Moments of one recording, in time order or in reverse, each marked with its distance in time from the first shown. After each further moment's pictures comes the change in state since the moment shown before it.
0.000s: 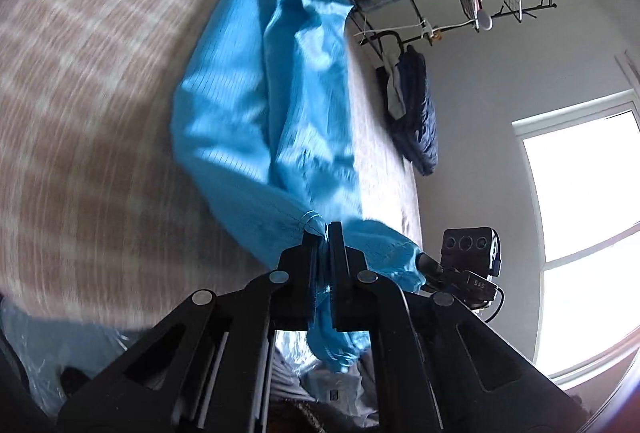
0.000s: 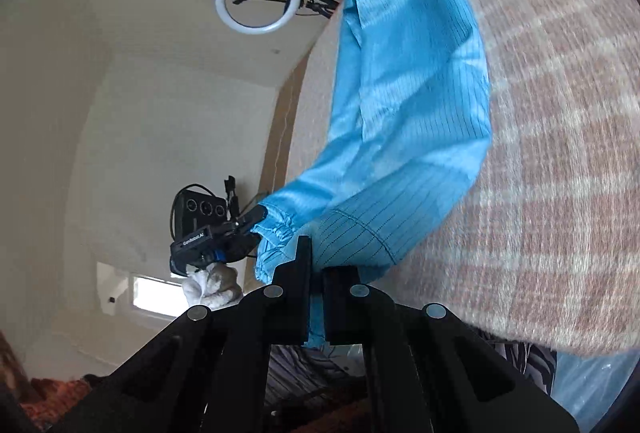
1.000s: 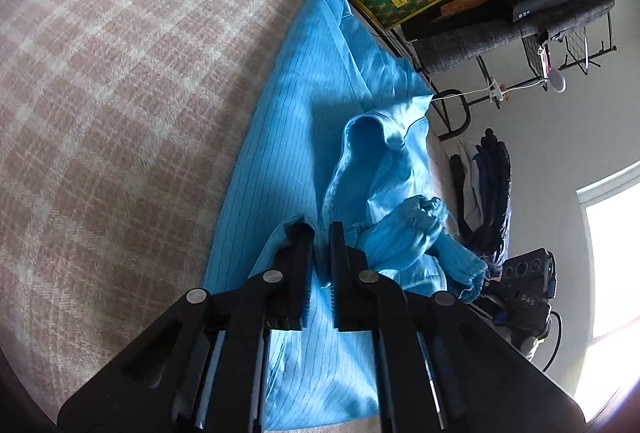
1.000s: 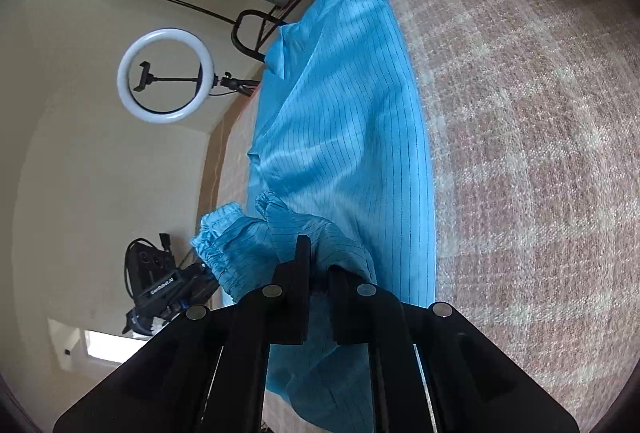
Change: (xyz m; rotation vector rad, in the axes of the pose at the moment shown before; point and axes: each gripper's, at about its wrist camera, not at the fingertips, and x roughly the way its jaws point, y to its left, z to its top) left arm 0.097 0.038 0.165 -0.053 -0.167 0.216; right arm 0.066 -0.032 0.179 0.074 -0.065 -0.250
